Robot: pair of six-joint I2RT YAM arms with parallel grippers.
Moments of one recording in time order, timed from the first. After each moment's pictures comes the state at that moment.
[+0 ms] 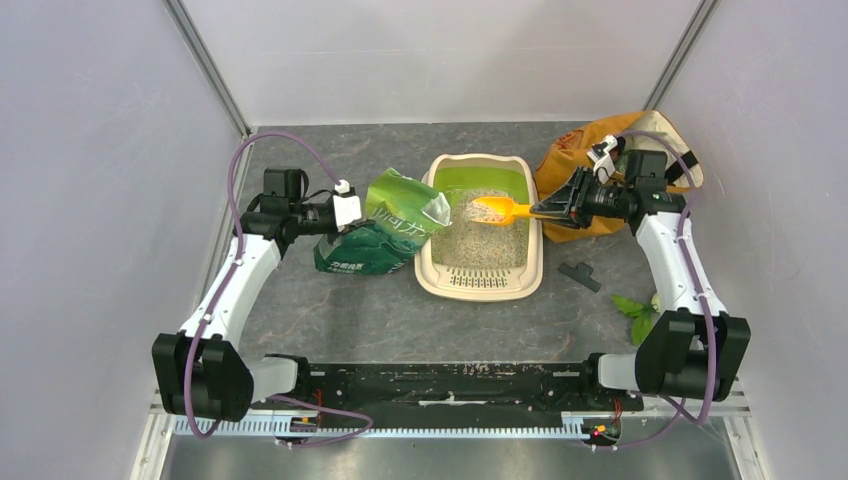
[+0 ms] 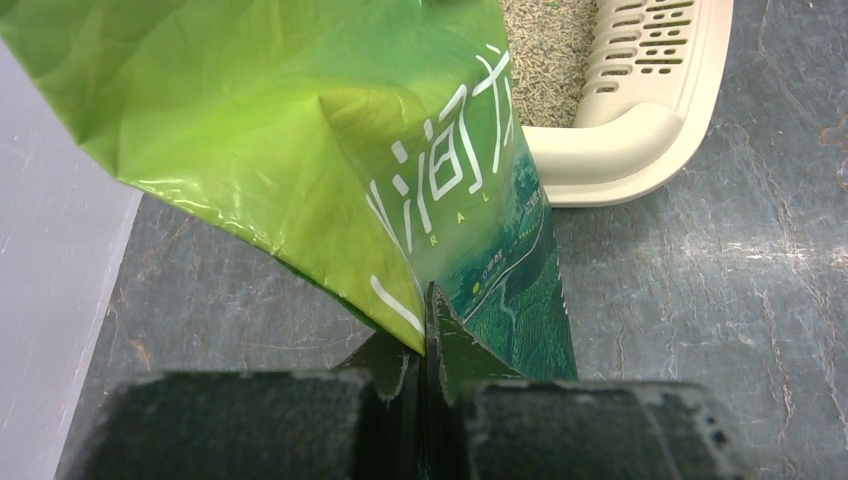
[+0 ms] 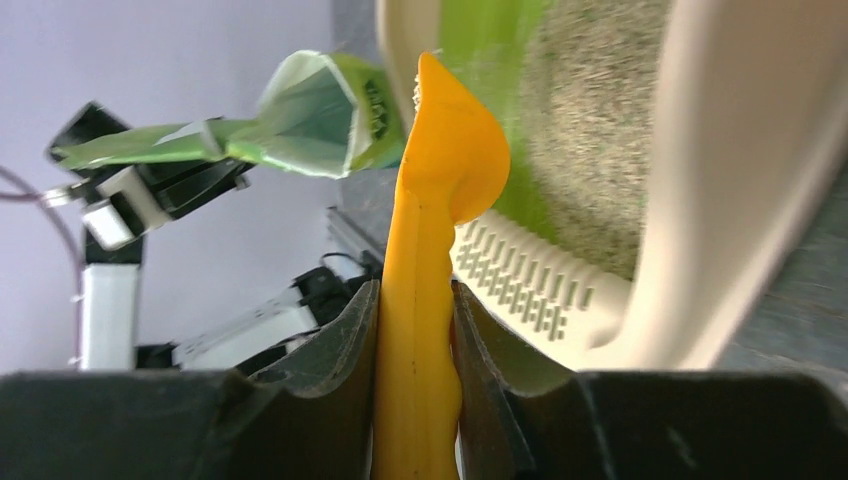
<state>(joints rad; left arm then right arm) -0.11 1.23 1.01 -0.54 1.00 1.10 -0.13 1.33 1.11 -0.61 -1.01 0.51</state>
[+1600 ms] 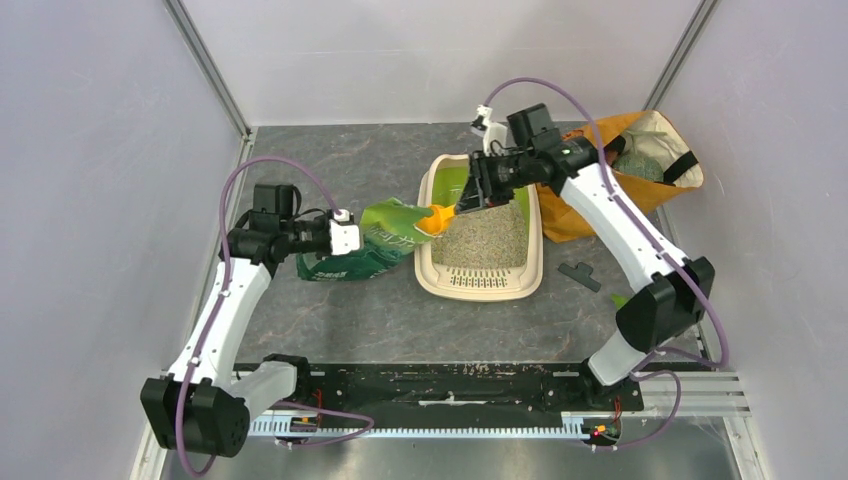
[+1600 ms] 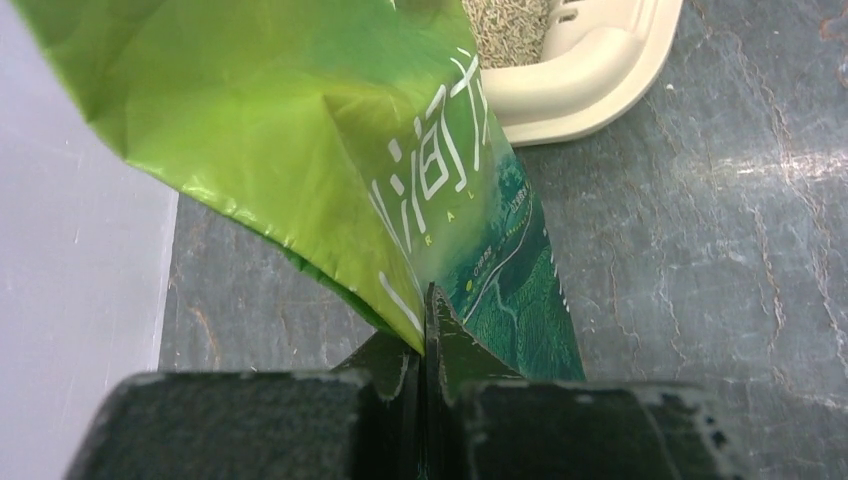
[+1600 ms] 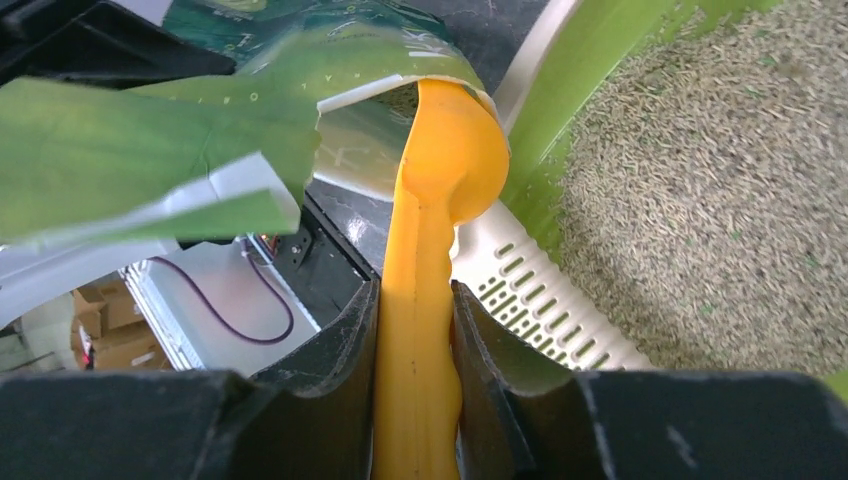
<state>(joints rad) -0.12 1.08 0.99 -0.73 0.90 1.30 0.42 1.61 1.68 -0.92 -0.63 0.24</state>
